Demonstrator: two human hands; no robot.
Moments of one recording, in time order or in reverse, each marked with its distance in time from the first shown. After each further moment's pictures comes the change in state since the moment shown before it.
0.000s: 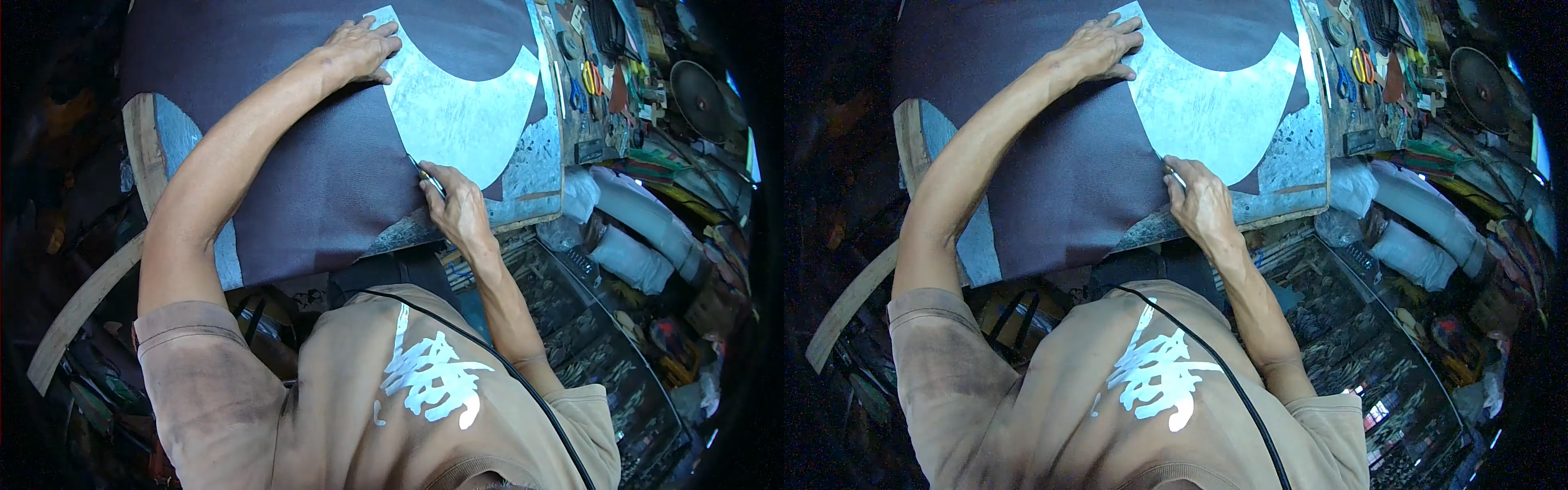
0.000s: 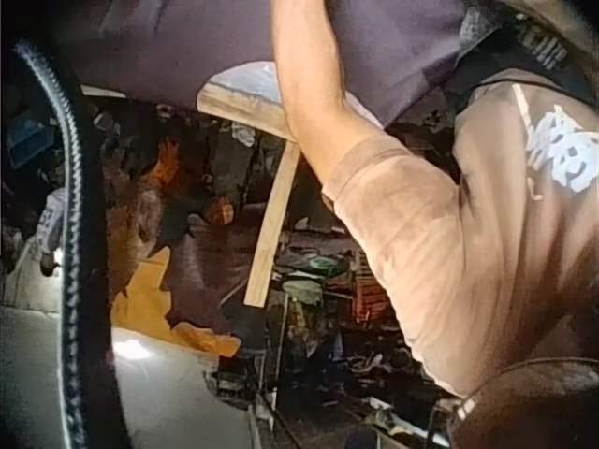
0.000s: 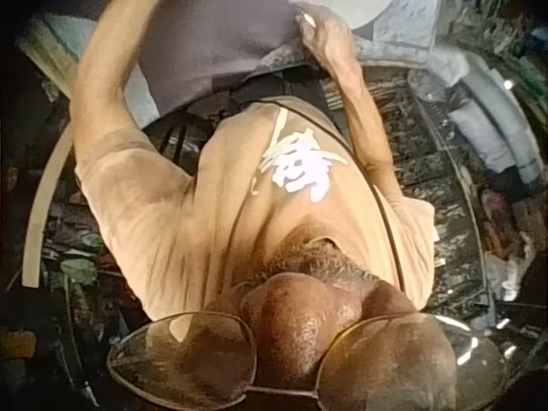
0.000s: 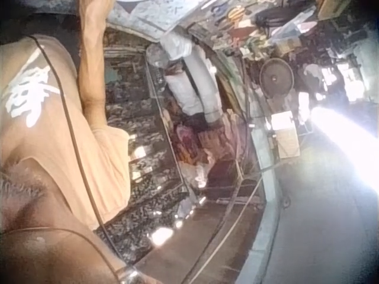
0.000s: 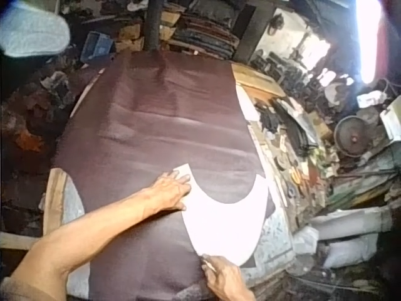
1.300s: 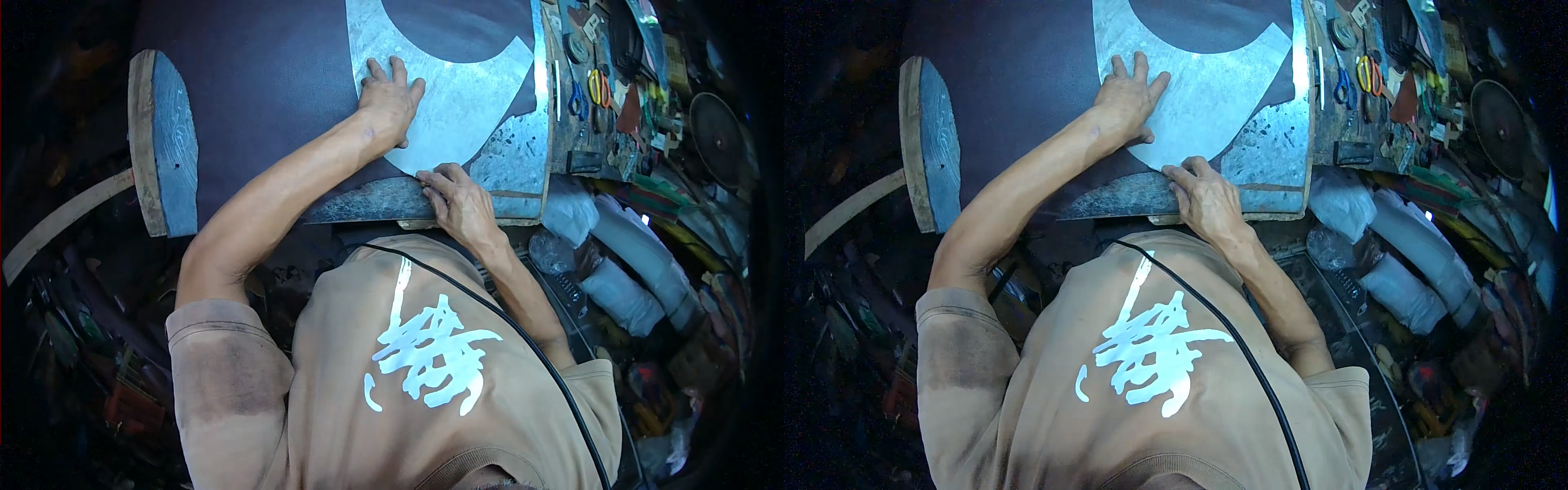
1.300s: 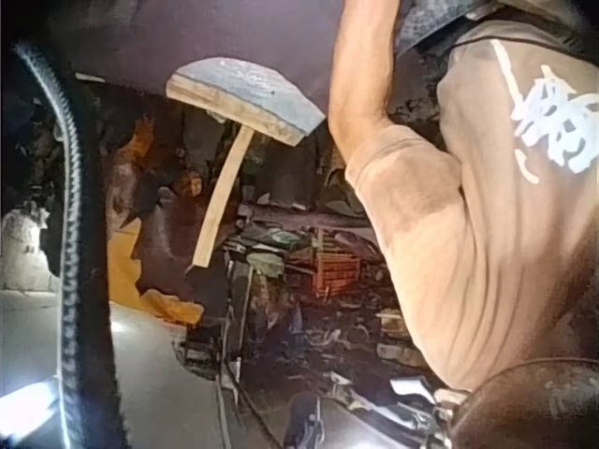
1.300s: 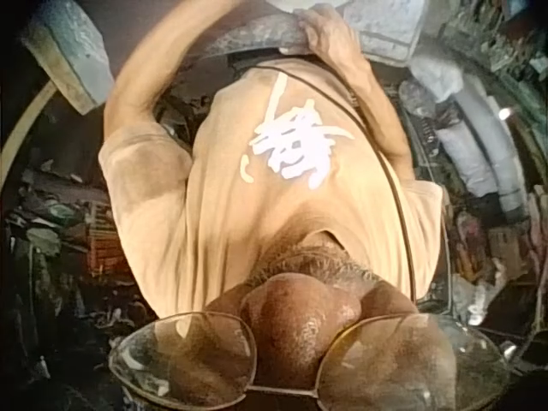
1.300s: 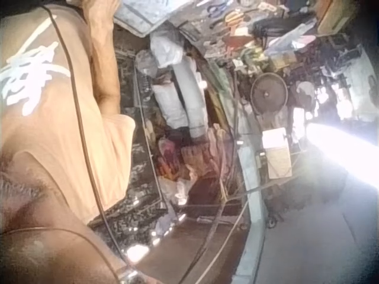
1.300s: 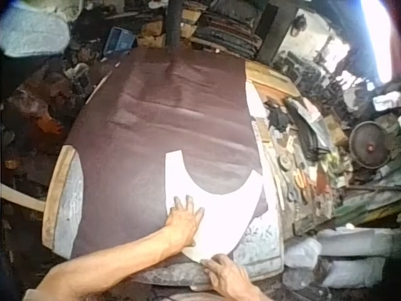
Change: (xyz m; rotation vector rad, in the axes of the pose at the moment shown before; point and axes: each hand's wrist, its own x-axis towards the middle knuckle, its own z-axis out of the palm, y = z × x) left_hand -0.017 0.167 0.017 0.066 -0.273 -0.318; right_hand -0.026 0.086 -0.064 -0.087 -0.282 -0.201
